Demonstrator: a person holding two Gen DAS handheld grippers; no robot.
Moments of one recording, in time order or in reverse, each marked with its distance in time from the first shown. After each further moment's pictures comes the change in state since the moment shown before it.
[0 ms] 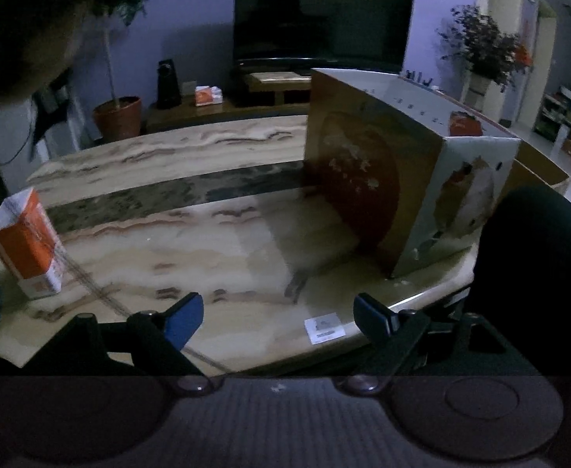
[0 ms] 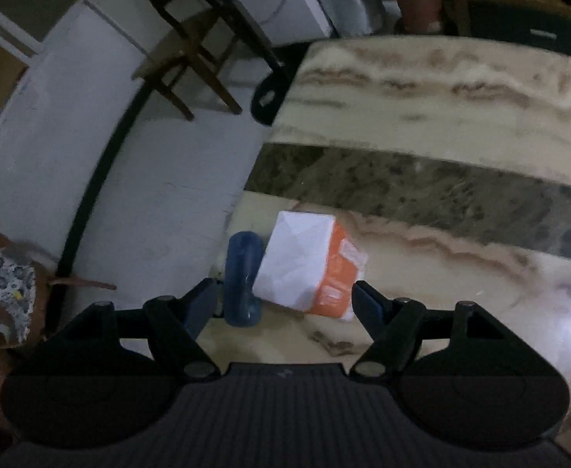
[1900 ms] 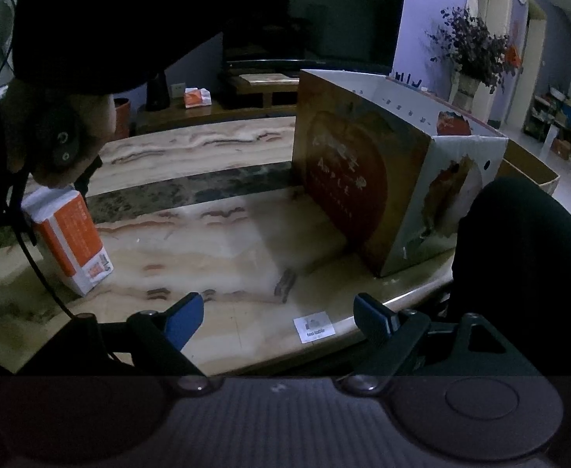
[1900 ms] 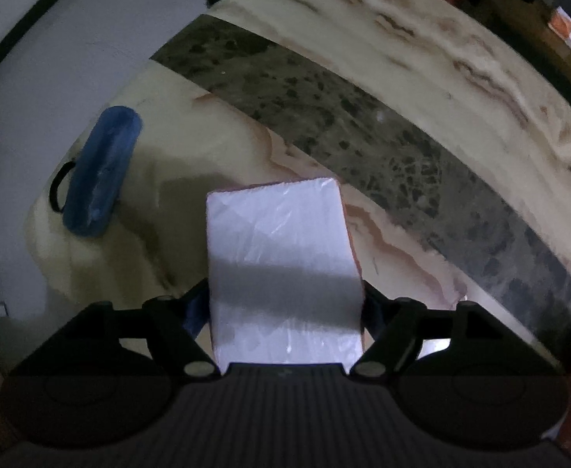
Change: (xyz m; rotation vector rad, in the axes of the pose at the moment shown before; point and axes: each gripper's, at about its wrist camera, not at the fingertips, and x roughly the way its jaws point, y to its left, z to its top) left arm -0.001 0.001 -0.004 -0.008 -0.004 -0.028; right arm 0.104 -0.028 -0.019 -0.349 0.270 -0.359
